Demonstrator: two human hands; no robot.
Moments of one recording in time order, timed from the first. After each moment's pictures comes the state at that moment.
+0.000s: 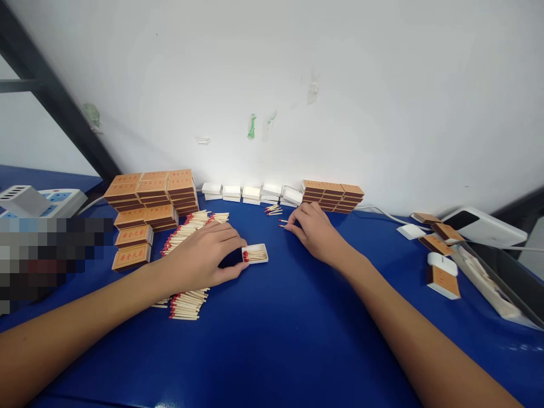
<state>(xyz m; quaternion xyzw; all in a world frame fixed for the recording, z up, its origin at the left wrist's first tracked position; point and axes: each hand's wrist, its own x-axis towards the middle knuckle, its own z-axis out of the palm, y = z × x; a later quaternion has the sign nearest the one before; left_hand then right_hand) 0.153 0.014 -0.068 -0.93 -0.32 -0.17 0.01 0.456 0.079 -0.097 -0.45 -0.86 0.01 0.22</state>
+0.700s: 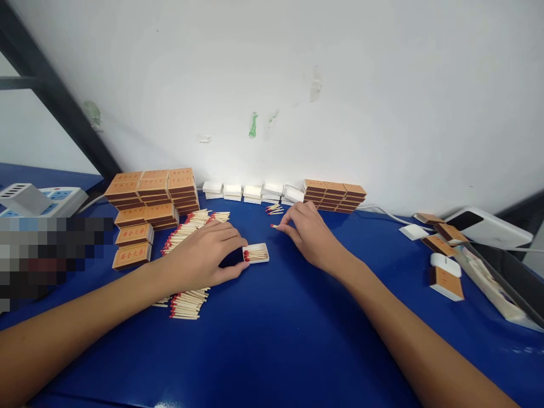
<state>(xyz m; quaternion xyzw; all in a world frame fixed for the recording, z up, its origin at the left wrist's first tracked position) 0.153 0.014 -0.068 -0.93 -0.32 -0.17 0.02 0.431 0.059 -0.082 -0.43 -0.86 0.04 0.26</state>
